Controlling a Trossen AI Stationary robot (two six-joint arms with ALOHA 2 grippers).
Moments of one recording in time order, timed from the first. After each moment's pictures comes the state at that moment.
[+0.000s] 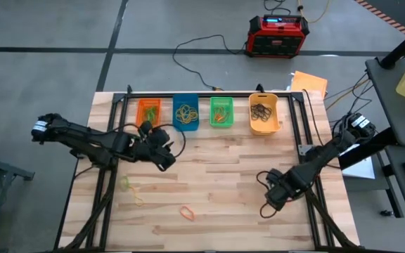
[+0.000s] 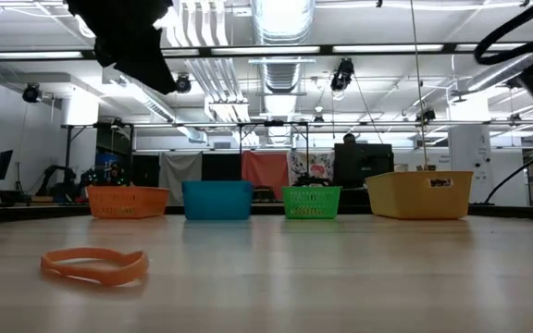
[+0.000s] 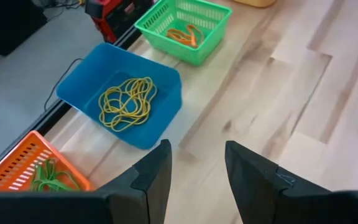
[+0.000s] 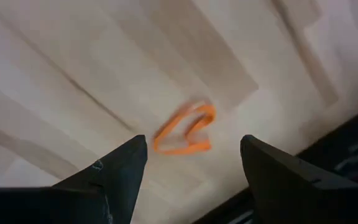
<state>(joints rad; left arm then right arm) -0.22 1.22 0.97 -0.73 -0.71 -0.57 0.64 1.44 0.87 -1.06 -0.14 1.39</state>
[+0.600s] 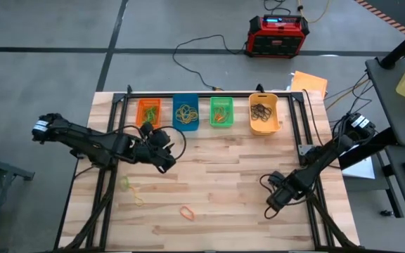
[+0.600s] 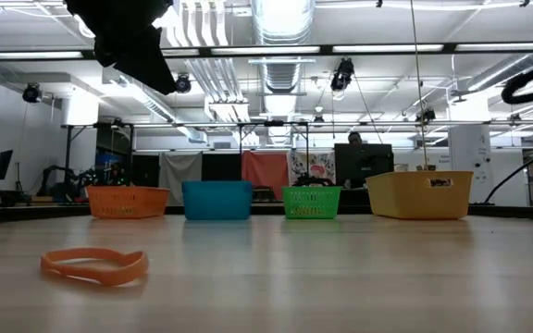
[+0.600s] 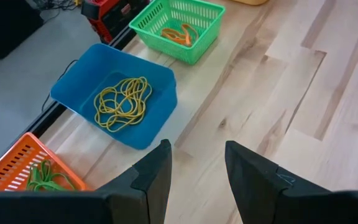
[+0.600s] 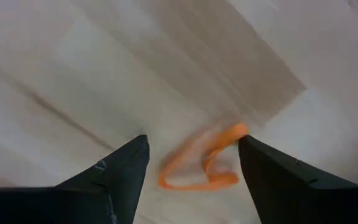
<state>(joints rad) -0.24 1.23 0.97 -0.73 -0.71 -0.57 0.71 1.44 0.67 -0.77 -0.13 1.56</state>
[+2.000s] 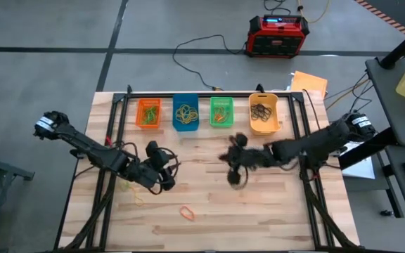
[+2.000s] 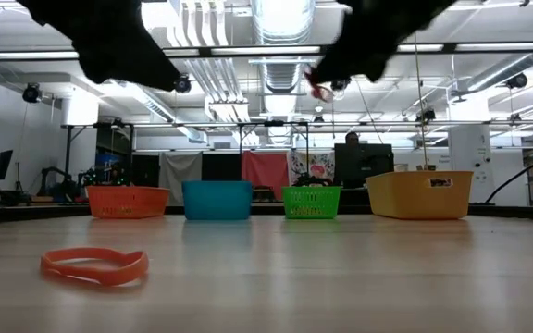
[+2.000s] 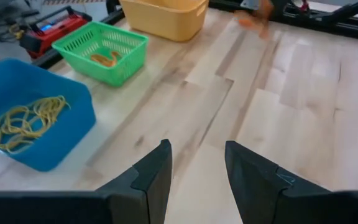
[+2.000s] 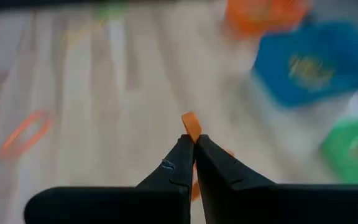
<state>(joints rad) -0.47 1.24 0.76 -0.27 -0.78 -0.62 0.23 1.44 0.93 -0.13 0.39 0.24</state>
